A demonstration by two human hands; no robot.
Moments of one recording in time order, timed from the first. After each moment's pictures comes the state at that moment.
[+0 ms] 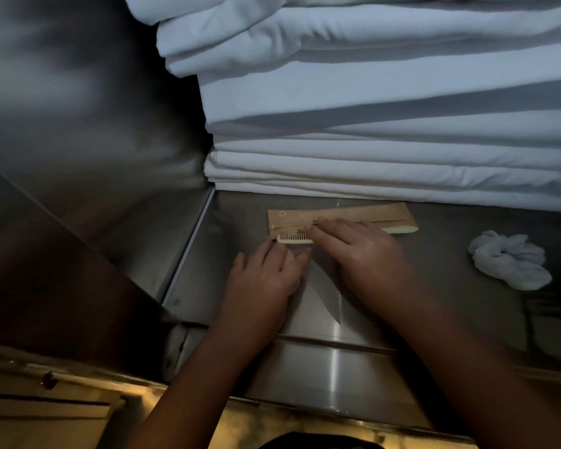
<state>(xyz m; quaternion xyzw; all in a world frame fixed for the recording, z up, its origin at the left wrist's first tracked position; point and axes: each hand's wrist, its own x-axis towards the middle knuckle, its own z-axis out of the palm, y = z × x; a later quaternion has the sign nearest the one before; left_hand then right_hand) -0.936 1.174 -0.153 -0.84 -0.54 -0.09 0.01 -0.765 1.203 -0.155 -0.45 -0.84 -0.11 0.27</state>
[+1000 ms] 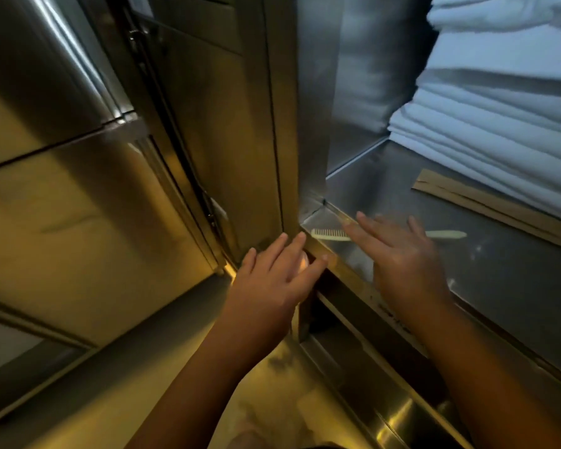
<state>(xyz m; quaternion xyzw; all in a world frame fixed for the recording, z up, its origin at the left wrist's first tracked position) -0.937 0.946 -0.143 -0.65 -0.74 -0.14 0.11 -0.809 1.091 -0.147 -0.22 -0.93 0.04 0.30</state>
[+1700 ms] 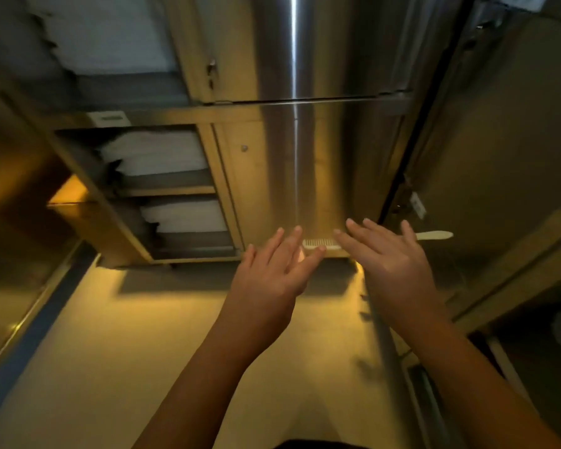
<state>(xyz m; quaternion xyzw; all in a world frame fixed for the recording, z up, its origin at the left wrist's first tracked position) -0.988 0.624 -0.140 -0.35 -0.91 -0.13 0.18 -0.966 0.804 -0.141 0.09 -0.95 0.13 0.28</state>
